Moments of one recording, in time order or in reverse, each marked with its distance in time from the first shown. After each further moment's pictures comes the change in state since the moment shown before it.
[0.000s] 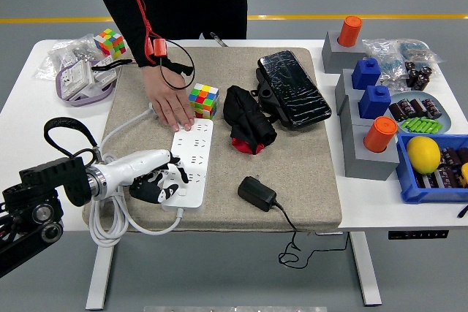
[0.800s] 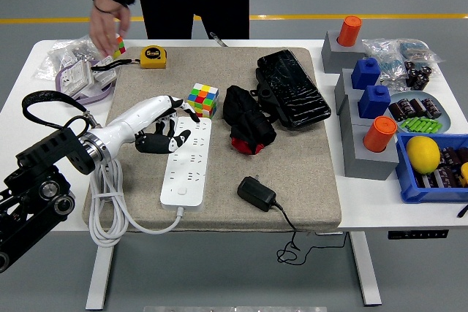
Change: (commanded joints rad) left arm 0.021 -0.168 -0.189 0.151 0.074 0.137 -0.157; right arm 0.005 0.003 -0.008 -0.001 0.003 -0.001 0.000
